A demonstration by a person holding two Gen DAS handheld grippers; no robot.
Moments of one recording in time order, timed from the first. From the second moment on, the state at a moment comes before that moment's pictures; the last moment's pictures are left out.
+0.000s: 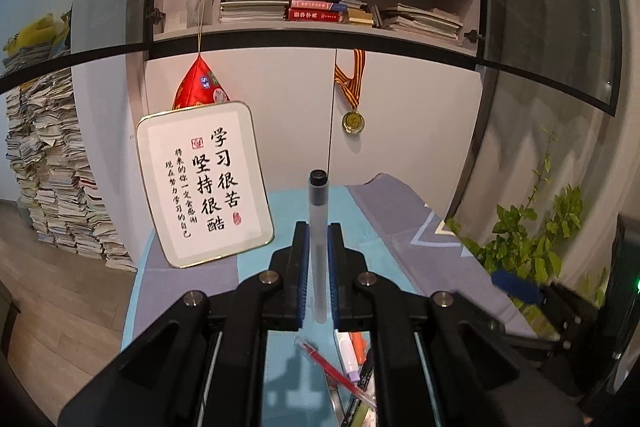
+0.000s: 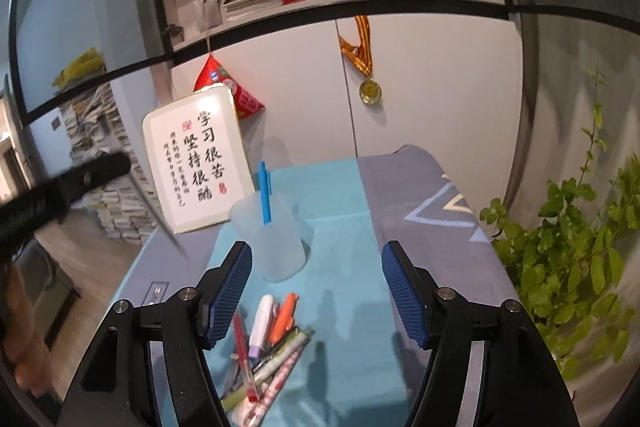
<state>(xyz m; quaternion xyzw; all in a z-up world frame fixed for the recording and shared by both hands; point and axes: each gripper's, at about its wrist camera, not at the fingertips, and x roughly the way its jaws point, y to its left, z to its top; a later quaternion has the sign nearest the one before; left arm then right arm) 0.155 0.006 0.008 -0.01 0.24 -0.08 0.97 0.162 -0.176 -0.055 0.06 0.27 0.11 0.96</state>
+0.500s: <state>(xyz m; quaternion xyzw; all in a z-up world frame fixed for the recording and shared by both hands) 0.184 0.005 0.014 -0.06 0.20 -0.07 0.97 0.169 -0.184 -0.080 0.06 0.30 0.10 0.95</state>
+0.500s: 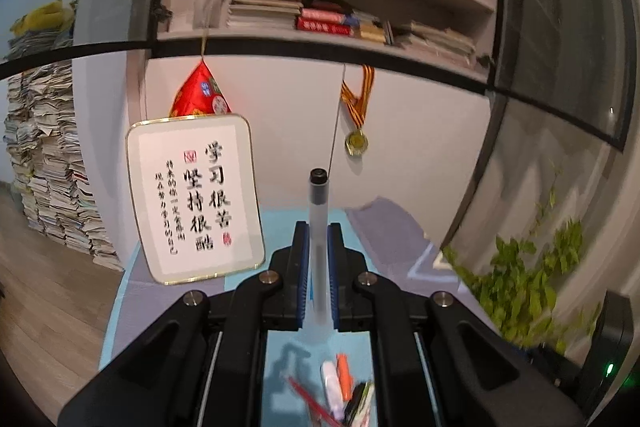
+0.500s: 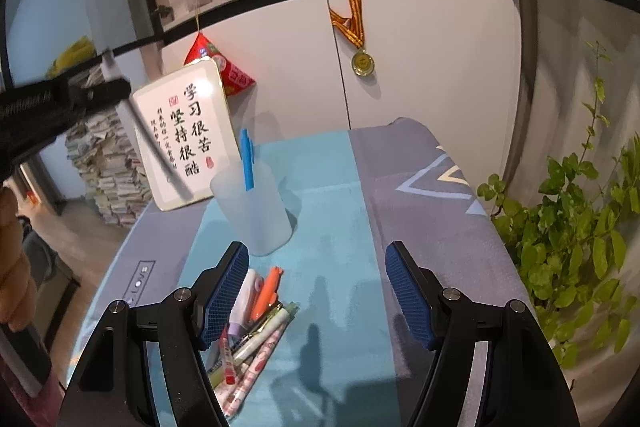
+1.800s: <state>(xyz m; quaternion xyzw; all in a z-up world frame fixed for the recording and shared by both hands) 0.249 -0.011 -0.075 -0.02 0.29 -0.05 0.95 0.176 -0.175 -0.095 0.03 0.34 0.10 0.94</state>
